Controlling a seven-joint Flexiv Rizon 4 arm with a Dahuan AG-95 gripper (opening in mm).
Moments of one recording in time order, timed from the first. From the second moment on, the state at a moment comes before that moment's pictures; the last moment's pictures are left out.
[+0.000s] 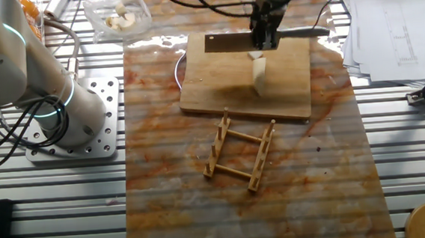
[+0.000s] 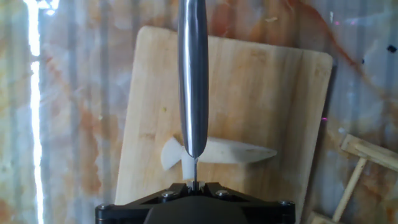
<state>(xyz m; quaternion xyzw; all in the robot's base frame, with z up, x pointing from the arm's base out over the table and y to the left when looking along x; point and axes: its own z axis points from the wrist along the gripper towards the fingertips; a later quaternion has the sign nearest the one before) 0.476 0.111 0.101 0.00 -1.00 -0.02 0.05</state>
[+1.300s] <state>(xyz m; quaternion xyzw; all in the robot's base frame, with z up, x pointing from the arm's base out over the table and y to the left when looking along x) 0.480 0.102 0.094 0.00 -1.00 -0.03 0.05</state>
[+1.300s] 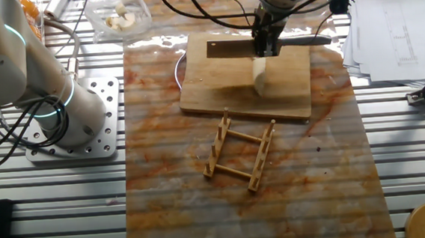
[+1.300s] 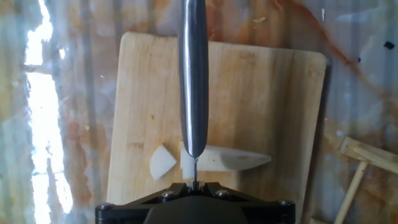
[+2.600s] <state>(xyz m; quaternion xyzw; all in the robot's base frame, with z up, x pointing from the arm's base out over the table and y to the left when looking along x) 0.480 0.105 0.083 -0.02 -1.00 -0.03 0.06</state>
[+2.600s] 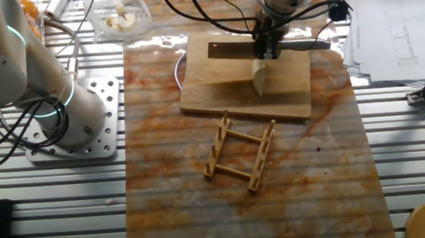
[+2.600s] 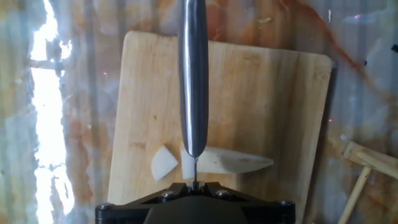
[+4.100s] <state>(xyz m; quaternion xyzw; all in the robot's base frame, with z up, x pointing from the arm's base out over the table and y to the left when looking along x) 0.482 0.105 0.069 -0.02 -1.00 -0.03 0.06</state>
